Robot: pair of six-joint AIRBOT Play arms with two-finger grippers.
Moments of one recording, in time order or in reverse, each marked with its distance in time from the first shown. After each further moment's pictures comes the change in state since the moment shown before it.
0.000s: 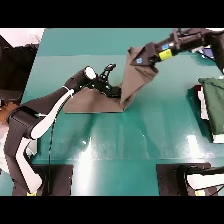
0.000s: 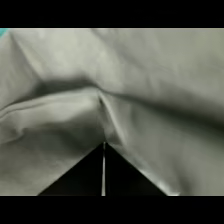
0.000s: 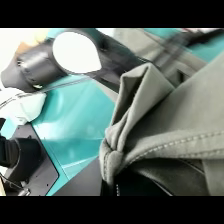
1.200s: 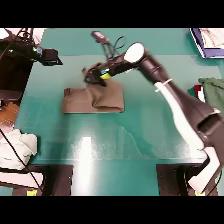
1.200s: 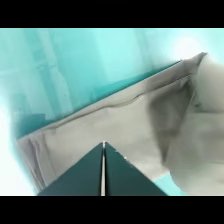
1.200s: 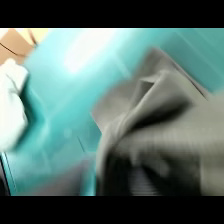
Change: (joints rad) left arm 0.500 0.405 0.109 0.235 -0.355 0.016; right arm 0.399 -0.309 0.100 -0.060 -0.454 -0.127
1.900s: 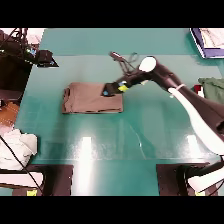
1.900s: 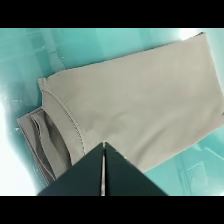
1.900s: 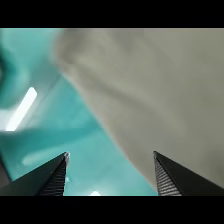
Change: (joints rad) left arm 0.029 0.023 -0.003 0.000 -0.075 0.016; right arm -0.180 0.210 -0.493 0.001 0.087 -0.034
